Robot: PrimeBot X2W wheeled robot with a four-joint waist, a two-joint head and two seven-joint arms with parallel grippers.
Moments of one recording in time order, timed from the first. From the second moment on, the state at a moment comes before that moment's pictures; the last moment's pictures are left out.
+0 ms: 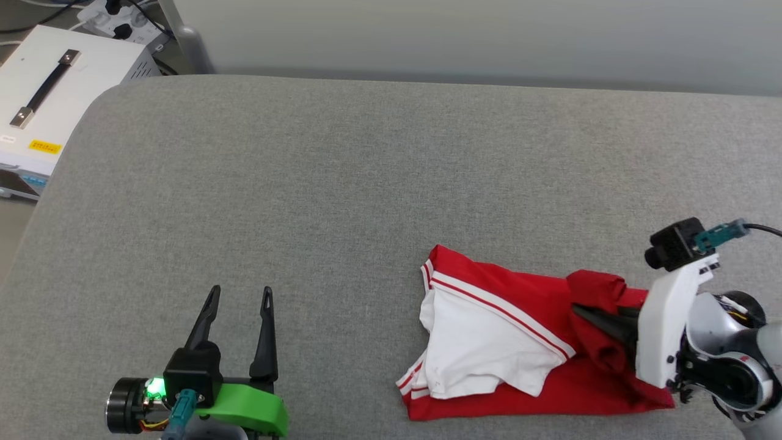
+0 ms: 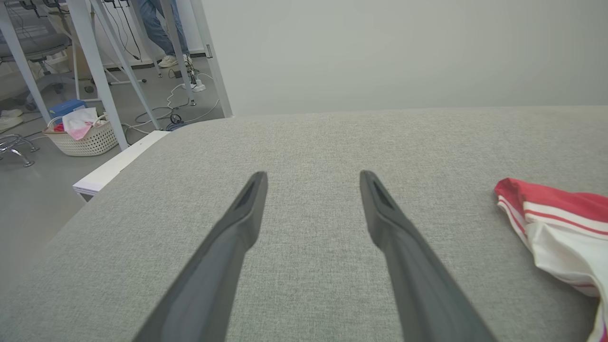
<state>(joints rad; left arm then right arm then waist) 0.04 0.09 -0.06 0.07 -0.04 0.00 -0.26 -0.24 -0.54 0.36 -0.03 0.94 0.13 0.72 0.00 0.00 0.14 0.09</state>
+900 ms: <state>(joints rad) -0.04 0.06 -0.09 0.09 -0.04 0.00 -0.26 -0.62 -0.33 0.84 0.39 0.76 0.13 0.59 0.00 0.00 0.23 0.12</state>
